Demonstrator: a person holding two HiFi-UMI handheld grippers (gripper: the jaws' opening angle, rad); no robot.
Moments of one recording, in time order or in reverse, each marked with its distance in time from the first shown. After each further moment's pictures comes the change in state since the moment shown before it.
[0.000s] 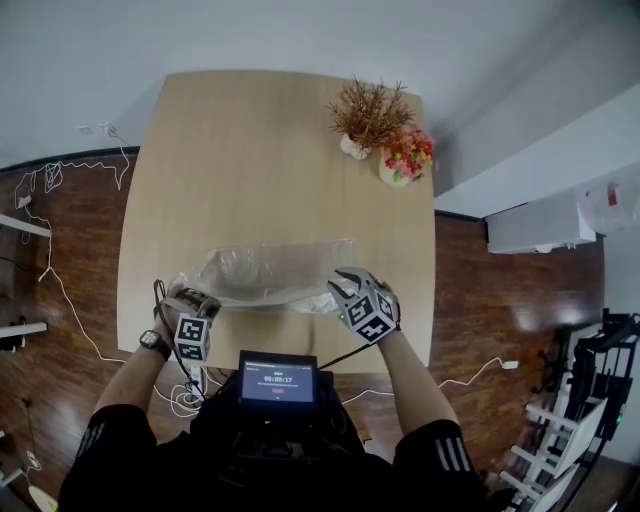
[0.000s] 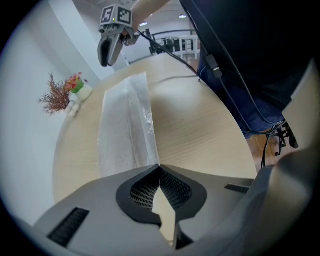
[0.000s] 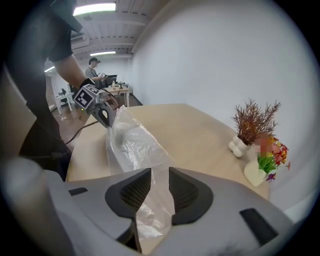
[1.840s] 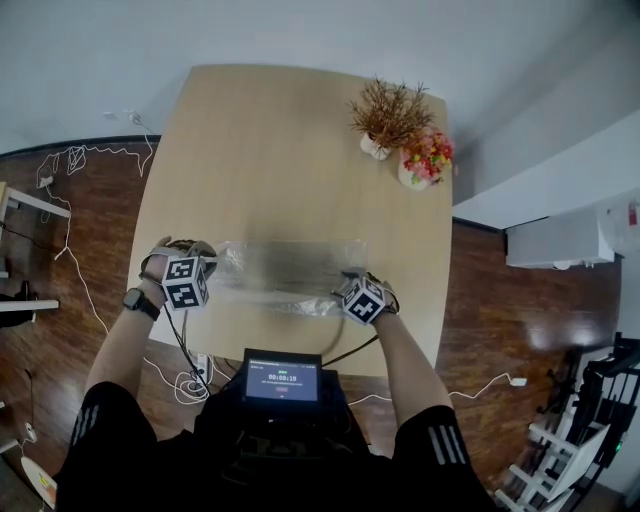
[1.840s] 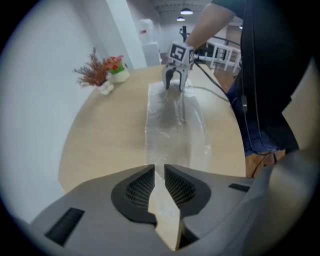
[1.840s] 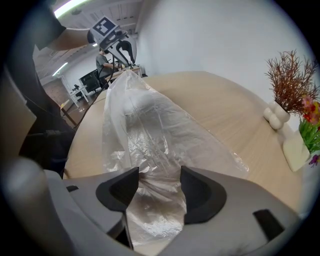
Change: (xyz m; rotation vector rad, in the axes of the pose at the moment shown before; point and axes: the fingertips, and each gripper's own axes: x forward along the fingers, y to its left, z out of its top) left arm -0.074 0.110 -0.017 -0.340 0.036 -0.046; right arm 0.072 0.026 -0.085 -0.012 0.266 0.243
